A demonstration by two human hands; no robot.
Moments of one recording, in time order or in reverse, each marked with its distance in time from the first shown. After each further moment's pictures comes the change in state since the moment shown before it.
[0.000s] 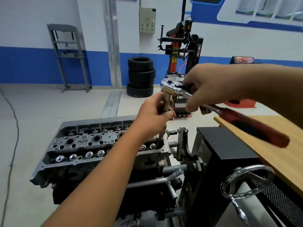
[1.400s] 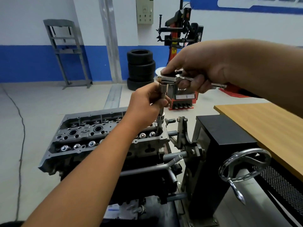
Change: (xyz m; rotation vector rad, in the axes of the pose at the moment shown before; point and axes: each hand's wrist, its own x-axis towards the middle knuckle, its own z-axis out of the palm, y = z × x) left_hand -0.016 0.005 -0.010 0.090 0.039 0.151; right_hand 0.009 -0.011 -0.003 0.758 -0.238 0.266
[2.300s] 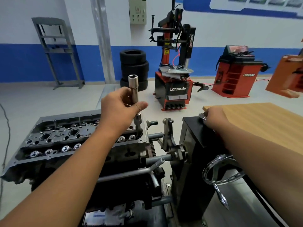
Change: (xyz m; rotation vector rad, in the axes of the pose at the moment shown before) left_hand -0.001 -0.009 0.018 0.199 0.259 -0.115; right_hand 0.163 0.297 -0.068 -0.575 0.717 0.166
